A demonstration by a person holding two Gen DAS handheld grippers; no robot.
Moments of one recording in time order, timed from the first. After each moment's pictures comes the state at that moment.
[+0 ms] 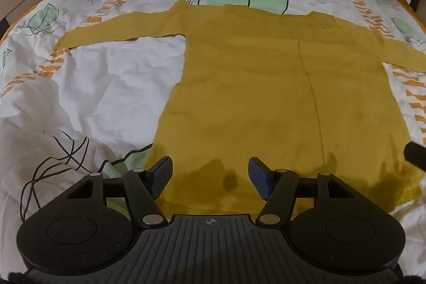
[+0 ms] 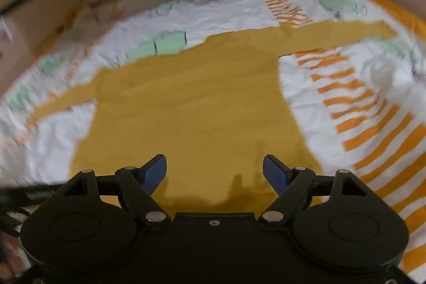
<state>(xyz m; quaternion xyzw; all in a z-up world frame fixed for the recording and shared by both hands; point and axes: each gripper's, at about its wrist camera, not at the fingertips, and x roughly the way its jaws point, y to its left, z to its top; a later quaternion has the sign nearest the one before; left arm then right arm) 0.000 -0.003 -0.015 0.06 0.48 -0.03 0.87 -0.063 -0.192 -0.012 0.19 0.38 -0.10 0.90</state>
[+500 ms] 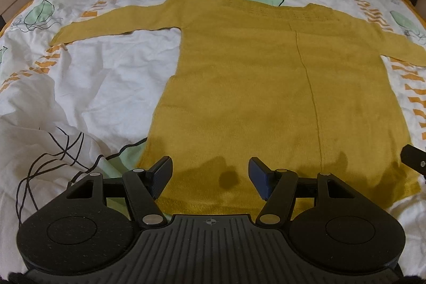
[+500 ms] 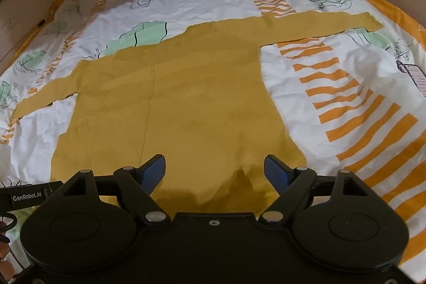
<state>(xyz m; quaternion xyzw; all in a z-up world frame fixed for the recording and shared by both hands) -0.001 -0.005 -0.016 0.06 0.50 -0.04 0.86 -0.062 -0.193 -0.019 0.16 0.42 -0.14 0.88</state>
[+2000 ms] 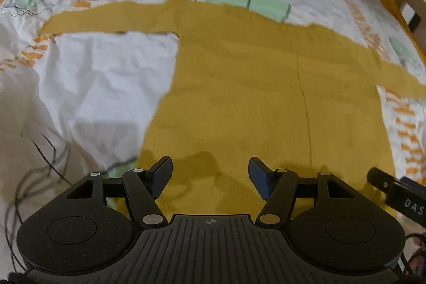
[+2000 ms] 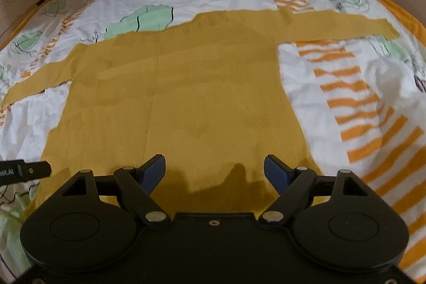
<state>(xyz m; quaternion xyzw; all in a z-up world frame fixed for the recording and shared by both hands) 0.040 0.012 -0.006 -0.01 0.50 -0.05 0.86 -0.012 -0.184 -0.027 0.13 0.45 -0.13 0.88</state>
